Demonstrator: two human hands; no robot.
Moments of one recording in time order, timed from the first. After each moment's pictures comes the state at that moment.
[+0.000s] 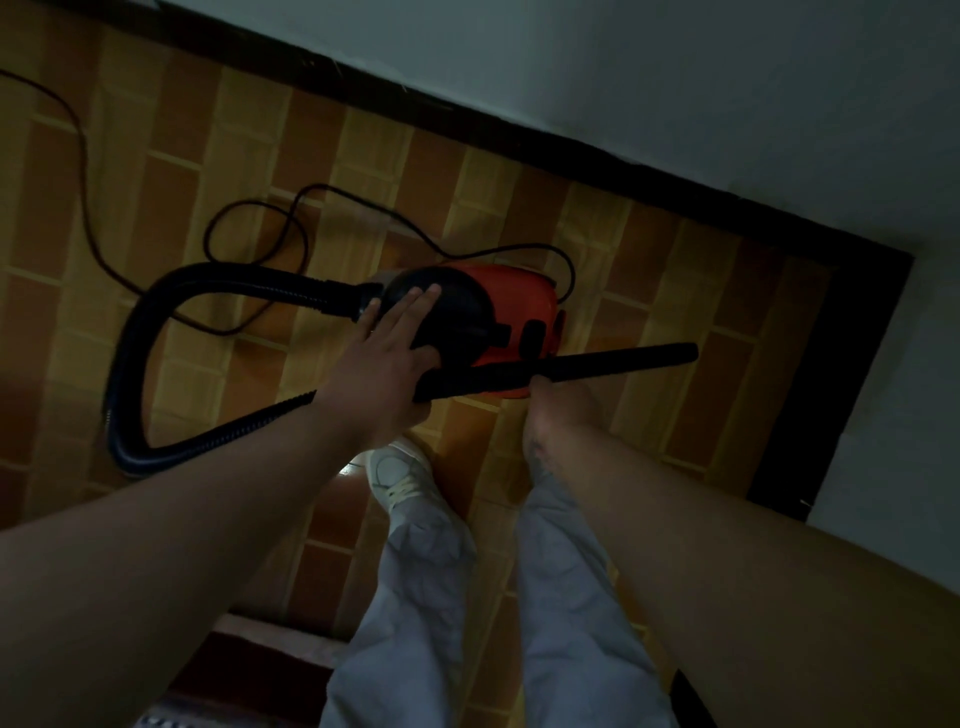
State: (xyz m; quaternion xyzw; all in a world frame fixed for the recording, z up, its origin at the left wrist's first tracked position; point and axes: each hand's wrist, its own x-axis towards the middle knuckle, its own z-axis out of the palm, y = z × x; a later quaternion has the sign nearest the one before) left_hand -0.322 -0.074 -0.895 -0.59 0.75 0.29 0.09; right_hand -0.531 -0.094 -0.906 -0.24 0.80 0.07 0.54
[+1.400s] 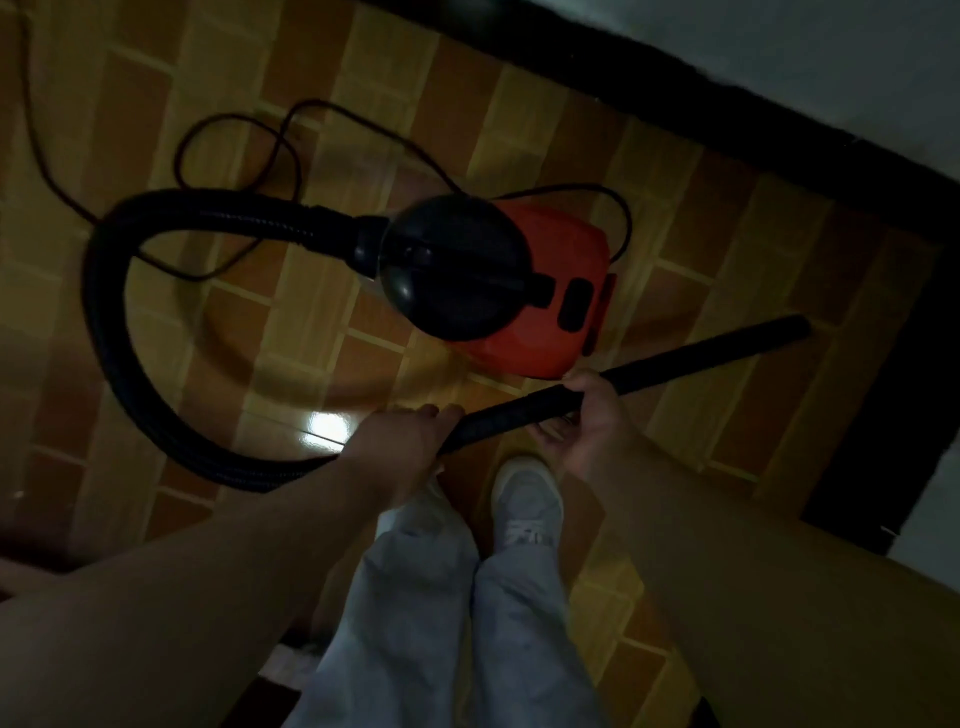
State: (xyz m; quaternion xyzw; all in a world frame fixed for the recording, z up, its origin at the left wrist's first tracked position) left_hand -0.350 0.026 -0.989 -0.56 0.68 0.41 0.23; right_hand -0.549 -0.051 -1.009 0.15 0.74 -0.16 0.64
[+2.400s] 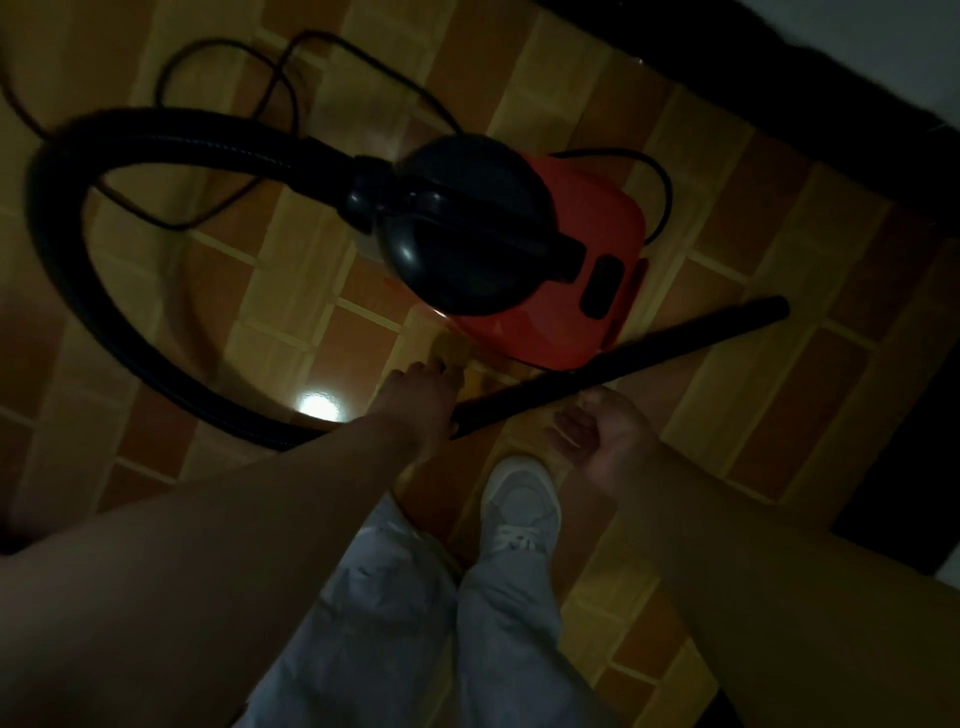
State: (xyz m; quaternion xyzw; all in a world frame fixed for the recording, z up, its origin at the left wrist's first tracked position) left_hand -0.372 0.023 -1.077 -0.63 0.61 0.42 0.25; right_hand -0.573 -0.036 -1.058 0.10 0.76 -0.09 0.63
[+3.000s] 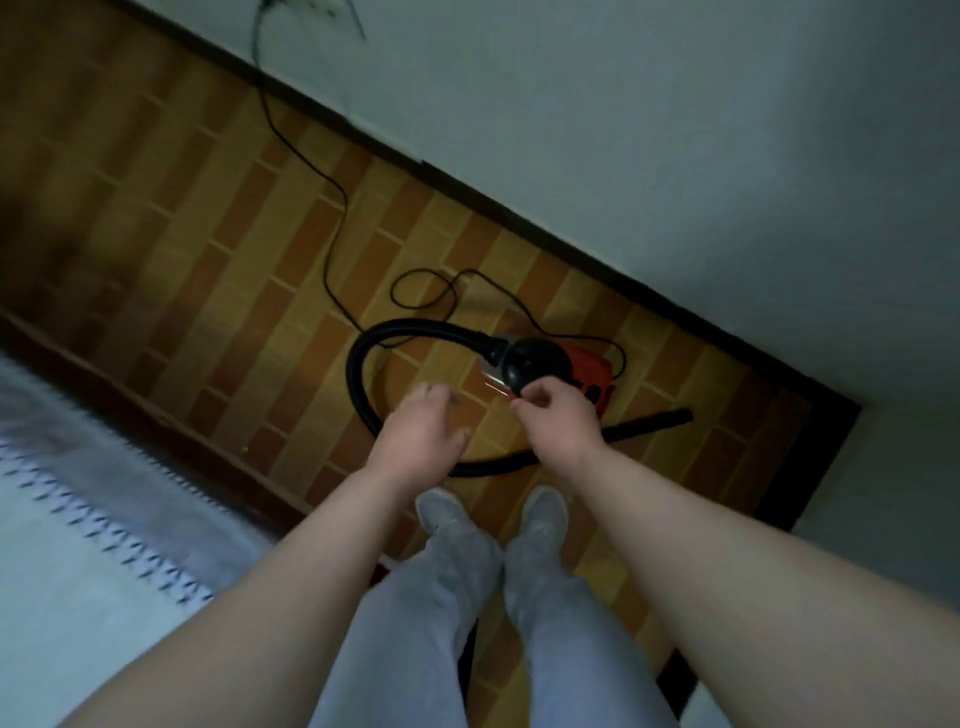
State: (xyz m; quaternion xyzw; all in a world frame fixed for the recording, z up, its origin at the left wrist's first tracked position) left_hand -0.273 0.003 -0.607 -0.80 0.44 0.41 0.01; right_hand -0.430 -0.091 -0.603 -0.54 0.62 0.07 0.57
